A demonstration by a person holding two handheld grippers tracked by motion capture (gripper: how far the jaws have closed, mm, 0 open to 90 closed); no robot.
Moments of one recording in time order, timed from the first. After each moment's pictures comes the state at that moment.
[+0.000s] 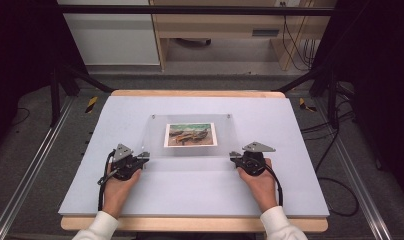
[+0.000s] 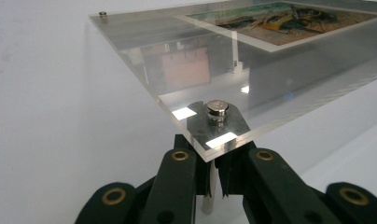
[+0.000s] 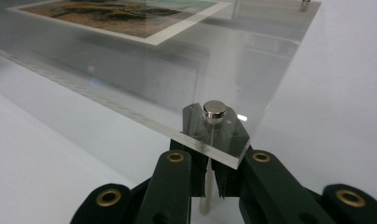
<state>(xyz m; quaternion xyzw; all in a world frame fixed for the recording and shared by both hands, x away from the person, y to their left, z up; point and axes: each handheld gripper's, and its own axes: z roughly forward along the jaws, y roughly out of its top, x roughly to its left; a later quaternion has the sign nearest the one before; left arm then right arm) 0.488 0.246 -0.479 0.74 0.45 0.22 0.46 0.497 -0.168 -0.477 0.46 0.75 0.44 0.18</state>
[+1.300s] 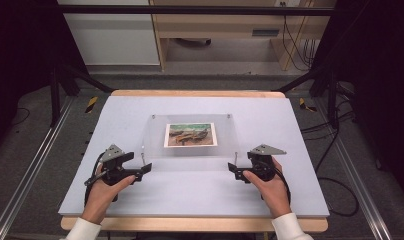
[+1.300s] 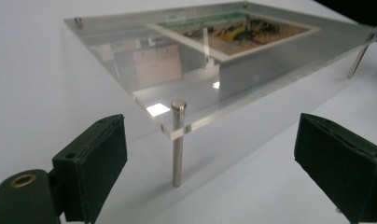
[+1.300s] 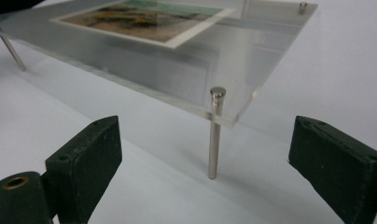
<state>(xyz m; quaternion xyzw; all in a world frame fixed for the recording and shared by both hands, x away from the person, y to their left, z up) 0.470 0.263 -0.450 0.75 0.42 0.16 0.49 0.475 -0.185 -0.457 0.46 0.75 0.46 0.16</state>
